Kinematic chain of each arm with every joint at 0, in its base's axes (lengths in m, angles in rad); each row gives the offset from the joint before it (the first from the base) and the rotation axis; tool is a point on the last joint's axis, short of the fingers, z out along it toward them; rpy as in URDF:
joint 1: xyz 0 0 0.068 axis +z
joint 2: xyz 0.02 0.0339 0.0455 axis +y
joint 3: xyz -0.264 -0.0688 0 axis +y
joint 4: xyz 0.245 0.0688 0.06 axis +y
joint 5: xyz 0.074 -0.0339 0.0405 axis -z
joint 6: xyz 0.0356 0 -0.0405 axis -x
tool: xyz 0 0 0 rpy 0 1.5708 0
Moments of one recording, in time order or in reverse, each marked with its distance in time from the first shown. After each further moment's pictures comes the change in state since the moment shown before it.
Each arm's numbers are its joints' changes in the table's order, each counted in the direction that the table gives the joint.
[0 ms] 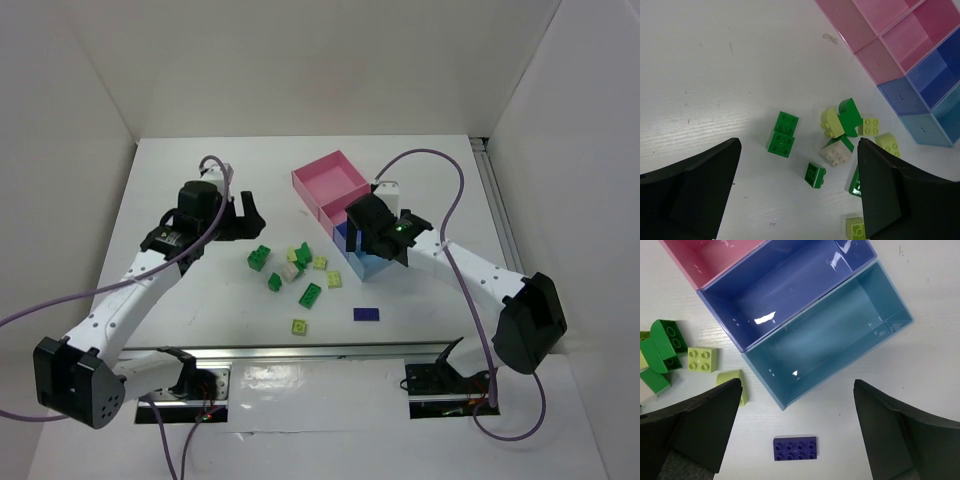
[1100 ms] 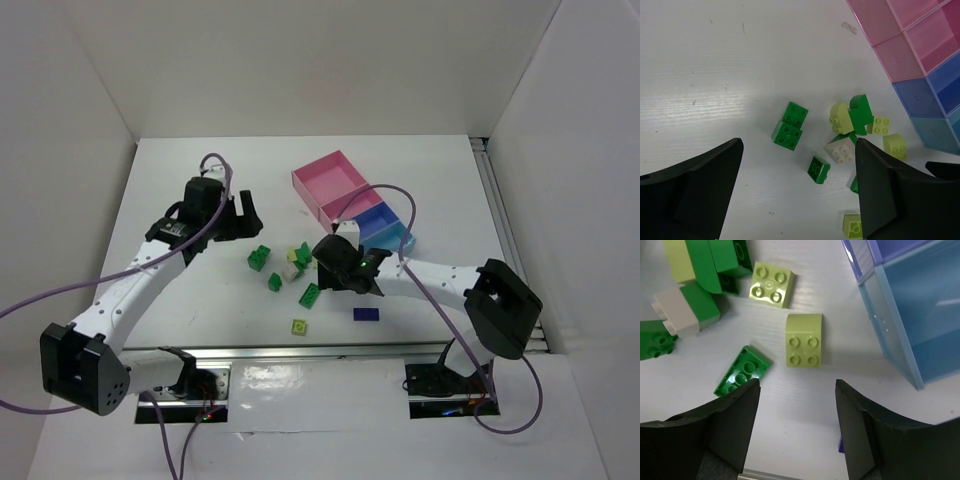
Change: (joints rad) left arm 0.000 0.071 -0.061 0.098 -0.045 0.058; right arm 0.246 0.123 0.176 -0.253 -0.121 -0.158
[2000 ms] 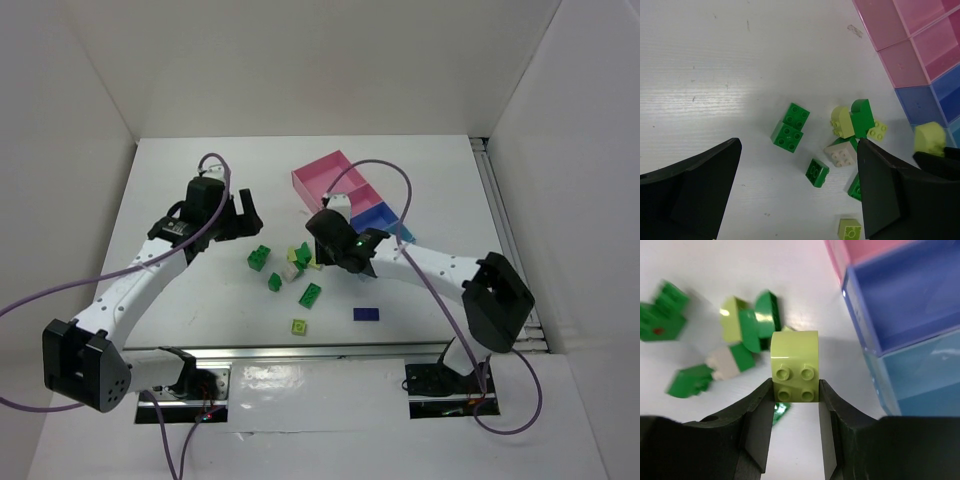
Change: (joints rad) left arm 0.000 0.024 0.000 -0.003 -0.017 0.046; right arm -0.062 0.085 -0.160 -0.032 0.006 0.147
